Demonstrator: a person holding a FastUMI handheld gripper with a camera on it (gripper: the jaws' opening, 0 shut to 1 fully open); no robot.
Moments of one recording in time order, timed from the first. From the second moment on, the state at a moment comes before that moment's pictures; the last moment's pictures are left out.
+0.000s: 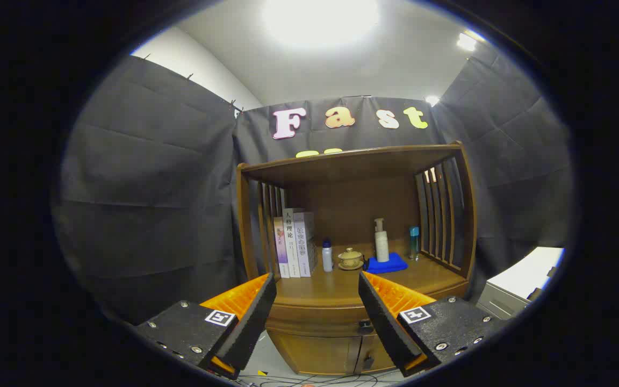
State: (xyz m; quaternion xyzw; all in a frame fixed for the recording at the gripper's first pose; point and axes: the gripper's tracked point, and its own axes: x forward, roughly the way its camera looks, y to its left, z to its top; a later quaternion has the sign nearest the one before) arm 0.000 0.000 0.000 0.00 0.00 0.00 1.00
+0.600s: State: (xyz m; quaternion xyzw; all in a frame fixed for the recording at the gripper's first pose) arm 0.048 -0.043 0.018 0.02 0.00 -0.06 1.00
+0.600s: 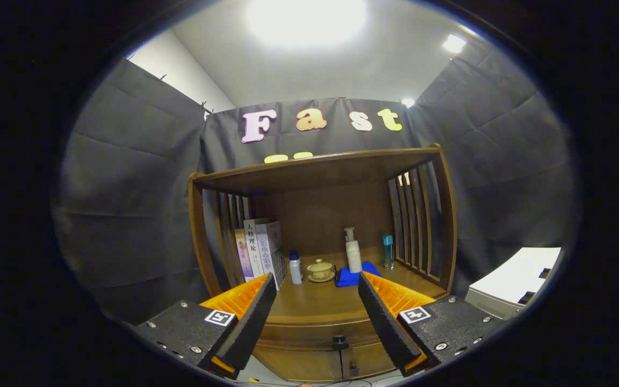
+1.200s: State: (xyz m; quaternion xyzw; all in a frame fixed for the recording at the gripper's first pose) arm 0.049 -0.007 0.002 -0.05 0.00 -0.03 1.00
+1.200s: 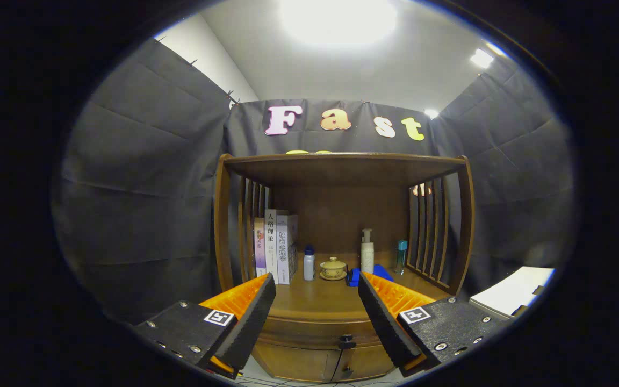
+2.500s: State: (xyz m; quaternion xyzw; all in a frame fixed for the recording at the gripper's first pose) arm 0.097 -0.073 -0.203 -0.08 0.10 -0.09 0.99
